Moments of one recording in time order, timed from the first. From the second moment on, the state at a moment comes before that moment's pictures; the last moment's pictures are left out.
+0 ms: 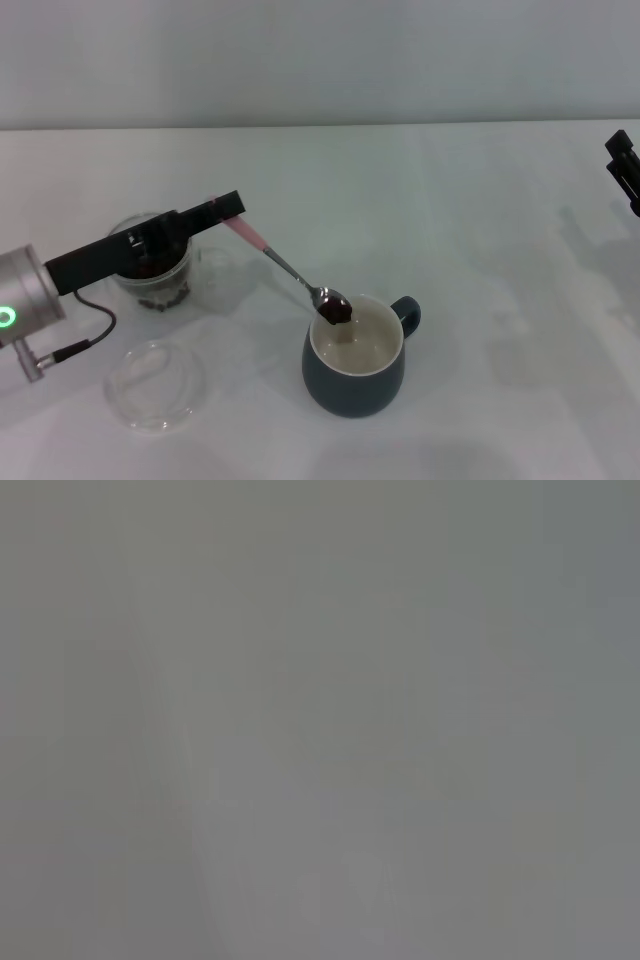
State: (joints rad) left arm -0.57 -2.06 0.79 0.37 -1.53 -1.46 1.39; right arm 0.38 2.01 0.05 0.12 -1.52 -1.38 0.50
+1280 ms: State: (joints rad) left arm -0.66 -2.07 1.06 0.47 -1.61 -1.36 1.56; right arm 0.37 2.01 0.05 0.13 -1.52 -1.38 0.50
